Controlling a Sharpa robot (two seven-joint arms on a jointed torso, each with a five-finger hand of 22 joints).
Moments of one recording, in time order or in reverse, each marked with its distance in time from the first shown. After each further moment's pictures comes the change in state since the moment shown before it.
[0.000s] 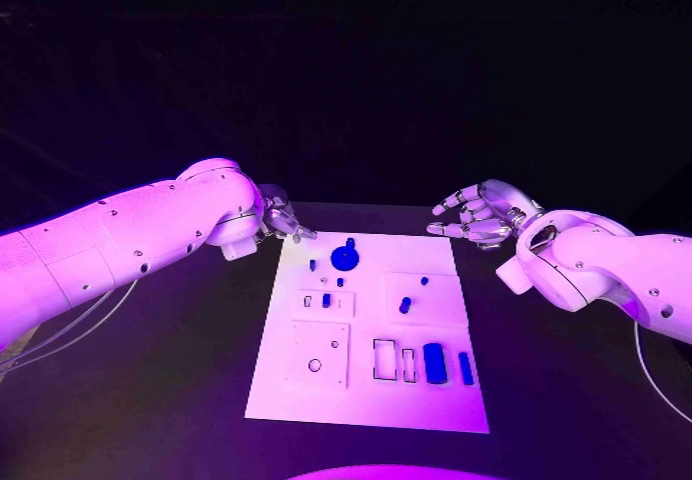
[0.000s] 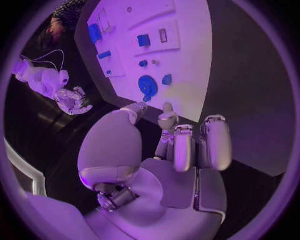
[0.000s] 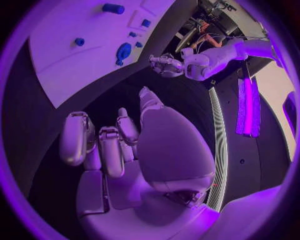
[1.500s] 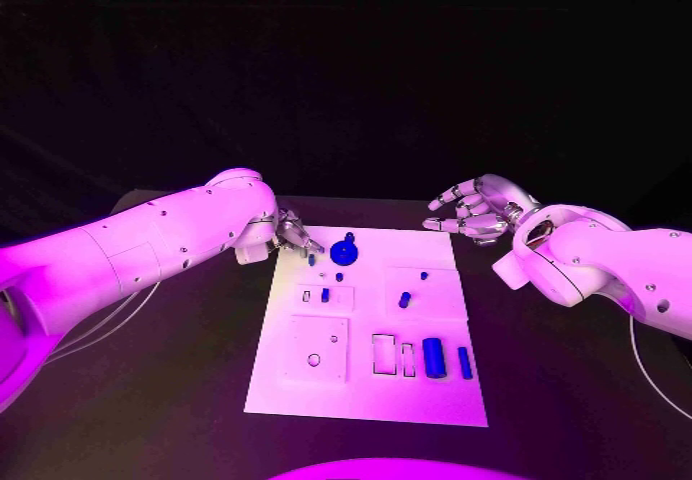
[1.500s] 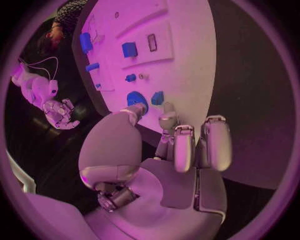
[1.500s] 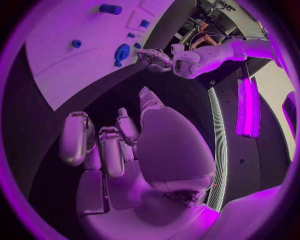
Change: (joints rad) left arm -0.015 0.130 -0.070 -0.193 0.020 0.104 0.051; left_hand -0.005 0.011 -0.040 0.002 -0.006 0.011 0.003 -0.018 -0.024 -0.003 0.003 0.000 0.001 0.000 0.007 0.000 0.000 0.000 0.000 0.007 0.000 0.009; right arm 0.000 0.010 0.000 0.003 0.000 -0.003 0.001; right_hand 0.000 0.000 0.000 0.000 0.000 0.000 0.000 0.000 -0.001 0.000 0.000 0.000 -0.001 0.000 0.000 -0.004 0.001 0.000 0.000 0.000 0.000 -0.001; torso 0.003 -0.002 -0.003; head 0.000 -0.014
